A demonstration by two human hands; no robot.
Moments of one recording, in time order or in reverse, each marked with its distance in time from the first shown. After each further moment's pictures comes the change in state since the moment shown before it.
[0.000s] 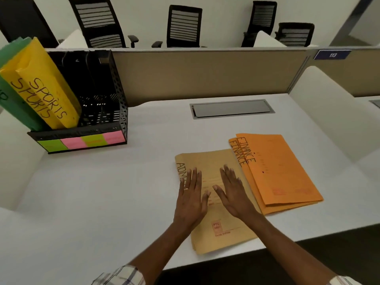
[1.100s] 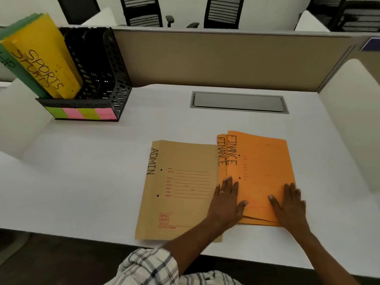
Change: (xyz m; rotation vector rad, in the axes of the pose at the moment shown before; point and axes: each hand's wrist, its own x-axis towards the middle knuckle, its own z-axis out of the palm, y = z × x) left_hand 0.077 0.227 0.108 -0.058 -0.299 -0.146; right_hand 0.002 0.315 -0.083 -0.075 -0.019 0.303
